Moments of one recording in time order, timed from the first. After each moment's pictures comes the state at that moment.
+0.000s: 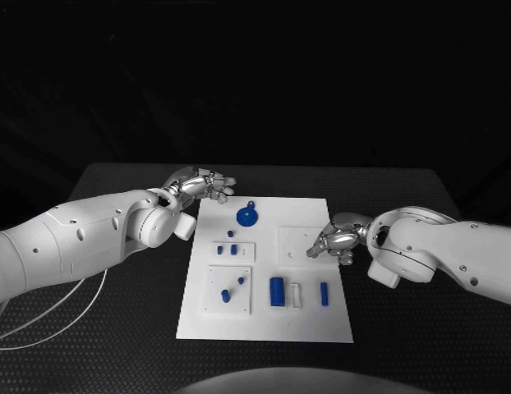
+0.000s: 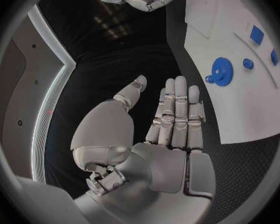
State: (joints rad) left arm 1.18 -0.69 -0.15 1.16 -0.18 -0.16 0.24; left_hand 1.01 -0.10 0.46 -0.21 0.05 0.88 0.16 0.34 0.45 1.27 0.09 0.07 0.28 1.04 0.03 0.66 0.50 0.03 0.78 -0.07 0.55 1.30; right arm 1.21 -0.84 -0.18 1.57 -0.88 -0.08 -0.43; right_hand 0.88 -0.20 0.71 -0.15 0.05 1.03 0.08 0.30 0.60 1.19 -0.03 1.09 1.16 1.27 -0.13 1.30 0.99 0.23 1.14 -0.05 0.99 1.30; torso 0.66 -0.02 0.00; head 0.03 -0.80
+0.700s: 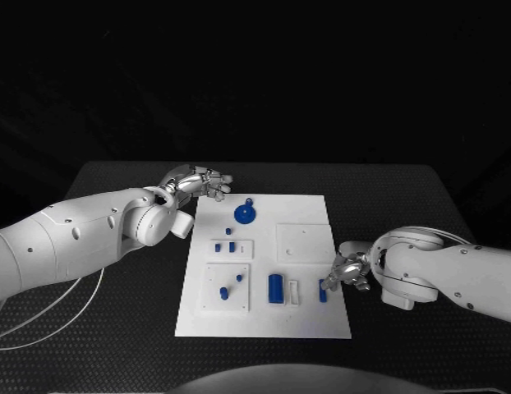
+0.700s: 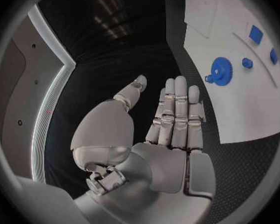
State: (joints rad) left arm 1.18 -0.69 -0.15 1.17 -0.18 -0.16 0.24; left_hand 1.01 -0.10 0.46 -0.21 0.05 0.88 0.16 0.34 0.45 1.27 0.09 0.07 0.28 1.04 0.03 0.65 0.50 0.03 0.78 -0.07 0.55 1.31; right arm 1.15 -0.85 -0.23 1.57 -1.05 0.03 -0.57; right_hand 0.83 -0.24 0.74 -0.09 0.05 1.07 0.07 0.31 0.61 1.27 -0.04 1.17 1.22 1.29 -0.13 1.30 1.01 0.23 1.15 -0.05 1.00 1.30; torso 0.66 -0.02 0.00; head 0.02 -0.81
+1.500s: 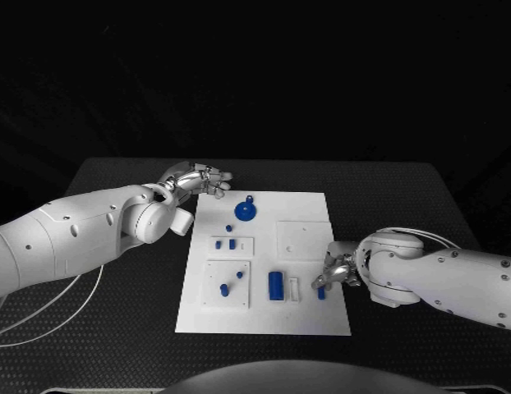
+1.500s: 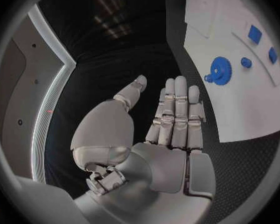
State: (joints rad) left arm 1.18 -0.70 -0.15 1.17 -0.18 -0.16 0.24; left_hand 1.01 -0.10 0.46 -0.21 0.05 0.88 0.16 0.34 0.45 1.27 0.09 0.07 0.28 1.04 0.03 0.65 0.51 0.03 0.78 -0.07 0.55 1.31; right arm 1.11 -0.78 -0.22 1.55 -1.23 0.03 -0.58; right_hand 0.79 -0.26 0.72 -0.06 0.05 1.08 0.07 0.32 0.67 1.27 -0.04 1.17 1.22 1.29 -0.13 1.30 1.01 0.23 1.15 -0.05 1.00 1.30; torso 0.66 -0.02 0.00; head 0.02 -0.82
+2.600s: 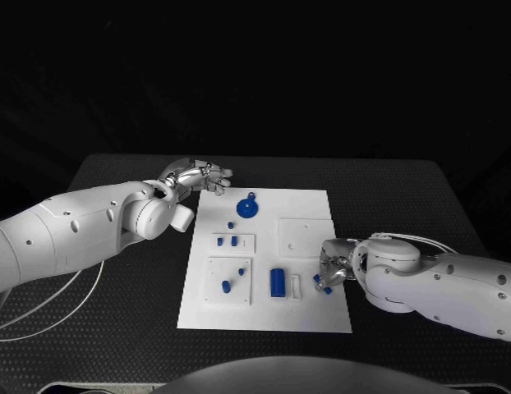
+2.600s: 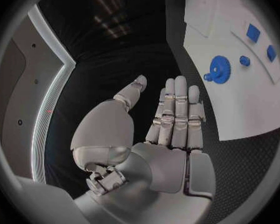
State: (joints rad) left arm 1.18 -0.70 -0.15 1.18 -0.18 -0.16 0.24; left_hand 1.01 -0.10 0.46 -0.21 0.05 0.88 0.16 0.34 0.45 1.27 0.09 0.07 0.28 1.05 0.03 0.65 0.51 0.03 0.78 -0.07 0.55 1.31; right arm 1.08 -0.77 -0.22 1.57 -1.40 -0.04 -0.57; right_hand 0.92 -0.21 0.80 -0.19 0.17 1.07 0.07 0.47 0.63 1.25 -0.03 1.14 1.20 1.29 -0.13 1.29 1.01 0.23 1.14 -0.04 1.00 1.30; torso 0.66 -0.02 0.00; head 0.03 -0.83
